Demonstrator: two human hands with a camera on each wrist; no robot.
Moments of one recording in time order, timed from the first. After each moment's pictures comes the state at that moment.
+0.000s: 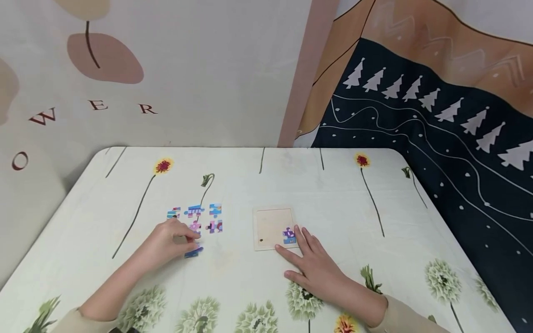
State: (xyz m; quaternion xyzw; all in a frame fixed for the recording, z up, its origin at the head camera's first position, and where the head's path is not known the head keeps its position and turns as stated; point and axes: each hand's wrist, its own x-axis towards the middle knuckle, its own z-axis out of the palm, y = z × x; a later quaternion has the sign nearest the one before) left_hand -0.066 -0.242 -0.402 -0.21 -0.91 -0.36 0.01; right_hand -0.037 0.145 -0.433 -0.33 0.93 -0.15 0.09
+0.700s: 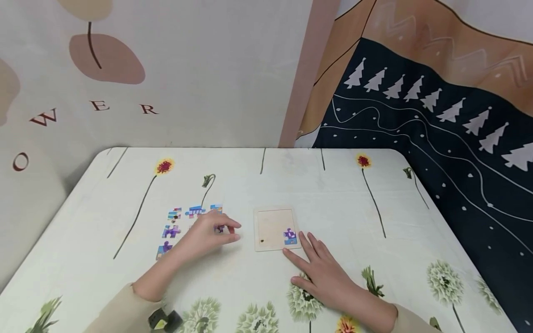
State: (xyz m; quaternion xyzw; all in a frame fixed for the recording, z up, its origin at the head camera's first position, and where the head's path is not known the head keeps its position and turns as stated) left_hand -0.091 -0.168 -0.400 -0.23 -0.88 -0.42 -0.02; right_hand -0.027 0.158 -0.435 -0.30 0.93 -0.15 0.11
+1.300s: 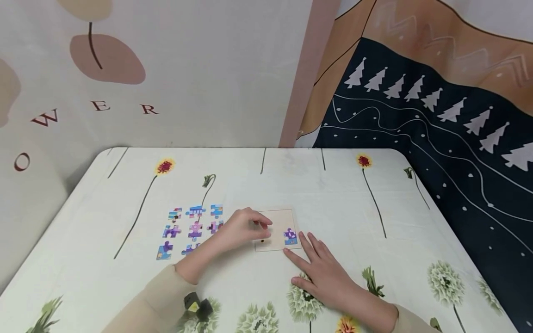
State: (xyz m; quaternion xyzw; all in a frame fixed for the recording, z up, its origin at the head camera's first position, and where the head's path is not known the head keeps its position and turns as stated) left_hand -0.115 -0.107 -0.415 -0.26 -0.84 -0.46 -0.08; right_hand -0.027 0.159 -0.437 -0.31 0.94 -0.13 0.09
